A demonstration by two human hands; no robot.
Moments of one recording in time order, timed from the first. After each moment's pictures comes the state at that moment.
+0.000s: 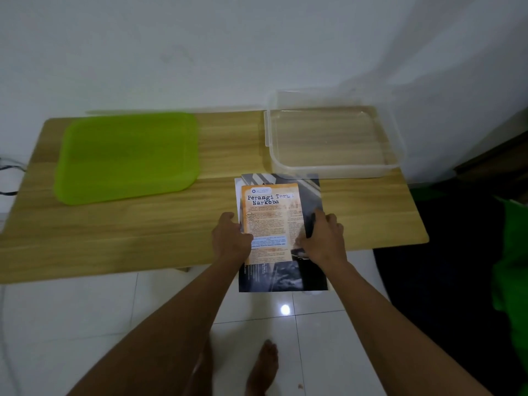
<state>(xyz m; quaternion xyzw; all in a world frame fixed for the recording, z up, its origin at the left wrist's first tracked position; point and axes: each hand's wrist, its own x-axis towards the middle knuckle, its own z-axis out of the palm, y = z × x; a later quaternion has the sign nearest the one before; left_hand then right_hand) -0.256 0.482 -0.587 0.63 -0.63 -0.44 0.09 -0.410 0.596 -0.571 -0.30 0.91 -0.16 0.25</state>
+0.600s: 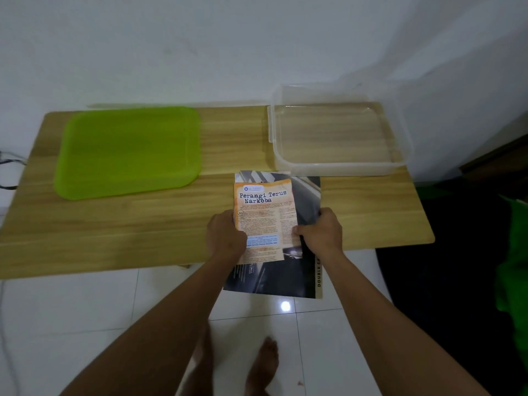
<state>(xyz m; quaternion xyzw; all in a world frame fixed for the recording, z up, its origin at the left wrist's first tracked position) -0.244 0.471 -0.592 0.59 -0.72 -0.35 0.09 -0.406 0.576 -0.574 -0.15 0.89 -0.30 0.29</state>
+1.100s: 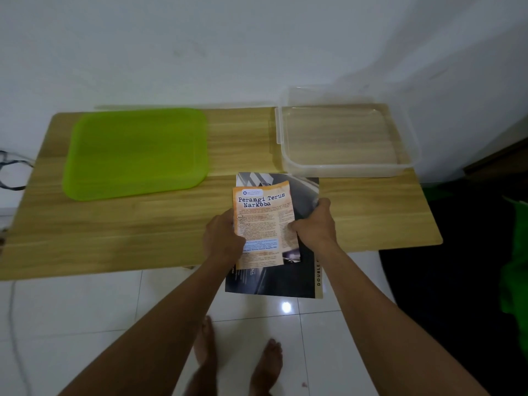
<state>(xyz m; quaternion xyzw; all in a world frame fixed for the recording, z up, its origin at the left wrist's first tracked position) -0.219 0.458 -0.584 0.55 -0.76 -0.34 0.07 -0.389 0.549 -0.561 -0.15 0.86 -0.33 0.35</state>
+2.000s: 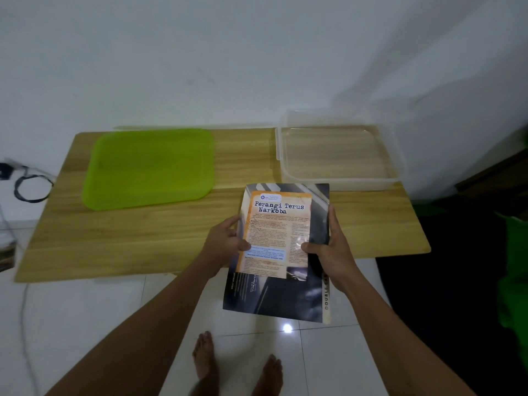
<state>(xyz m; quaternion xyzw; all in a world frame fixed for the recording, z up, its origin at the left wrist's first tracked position) -0.200 0.459 -0.539 0.50 -0.56 -0.65 0.08 -0.388 0.614 -0.541 -0.18 0.74 -0.51 0.41</state>
